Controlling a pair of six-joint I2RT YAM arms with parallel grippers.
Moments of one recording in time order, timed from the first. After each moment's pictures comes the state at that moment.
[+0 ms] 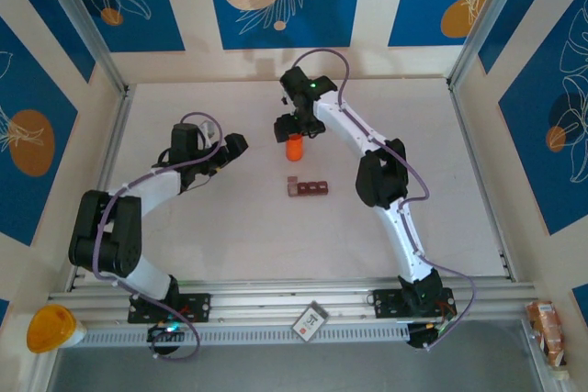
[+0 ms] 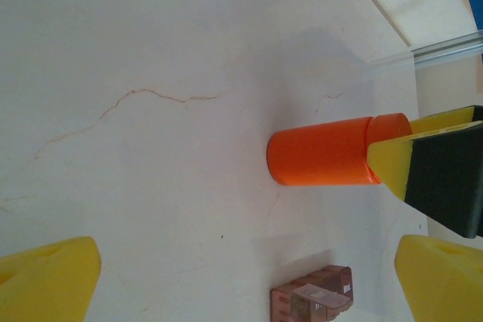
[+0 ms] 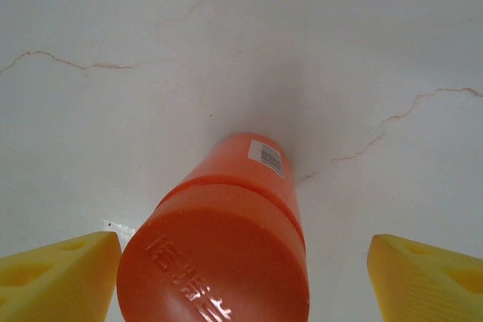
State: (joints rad) left arm -0.17 1.56 0.82 0.10 0.49 -0.74; right arm 0.55 2.41 2.38 -1.23 -0.03 0.22
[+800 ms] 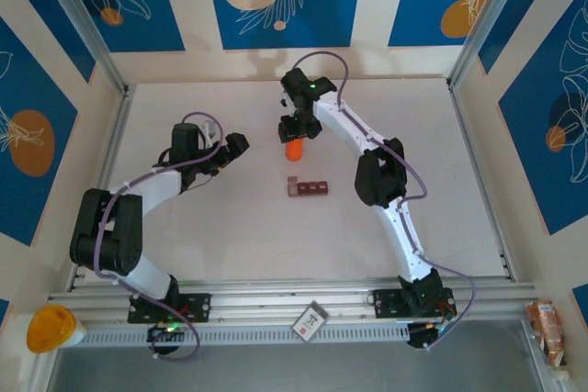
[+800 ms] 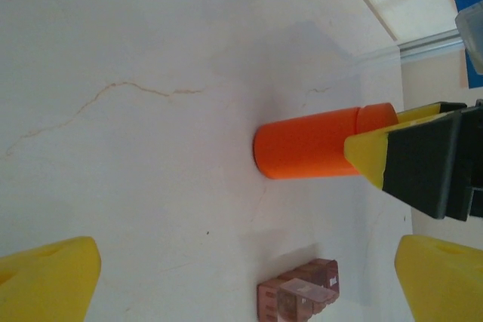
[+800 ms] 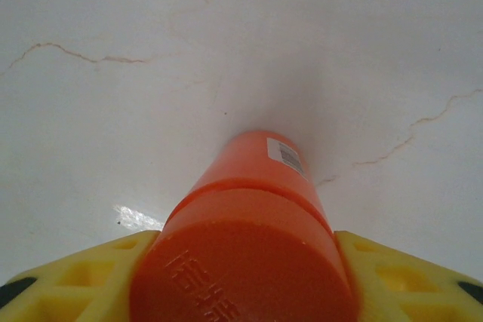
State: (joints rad) left arm -0.17 1.58 0.83 0.12 0.53 -0.75; right arm 0.54 2.43 2.38 -1.23 -0.09 0.21
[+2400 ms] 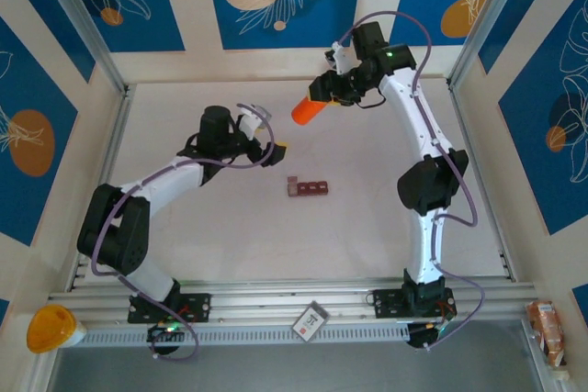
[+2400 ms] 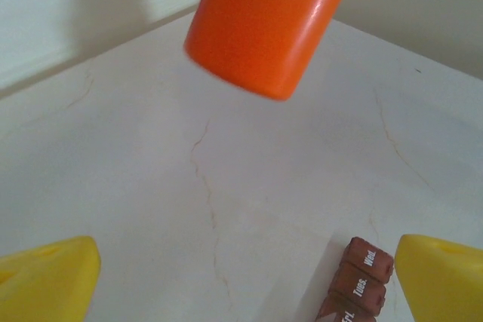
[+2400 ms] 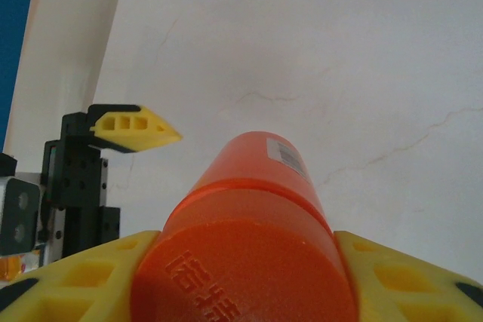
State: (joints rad) left arm -0.42 1.60 1.01 0.19 0.54 0.13; right arm 0.30 2.07 2.32 -1.28 -0.60 0.19
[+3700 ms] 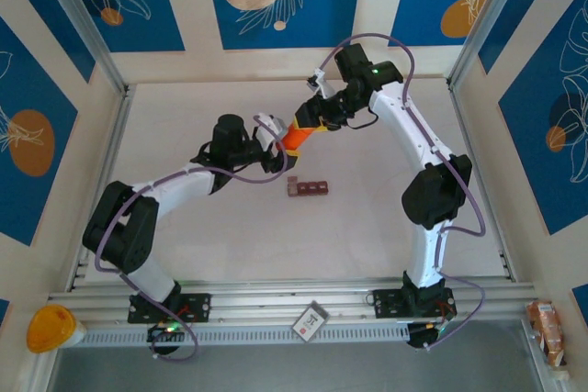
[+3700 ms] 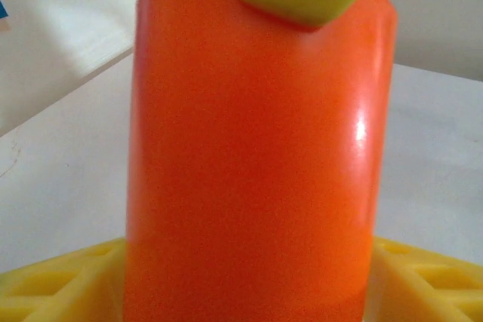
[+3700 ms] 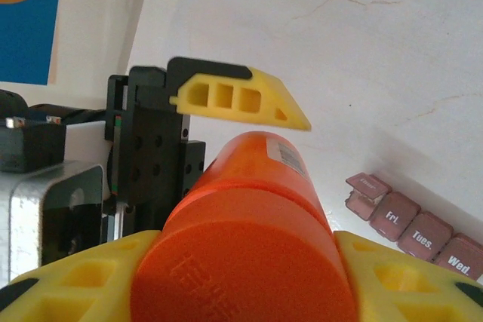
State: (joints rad) left arm -0.51 1.63 0.97 0.33 0.61 0.19; right arm 0.38 1.95 2.05 -1.24 -0.73 0.16
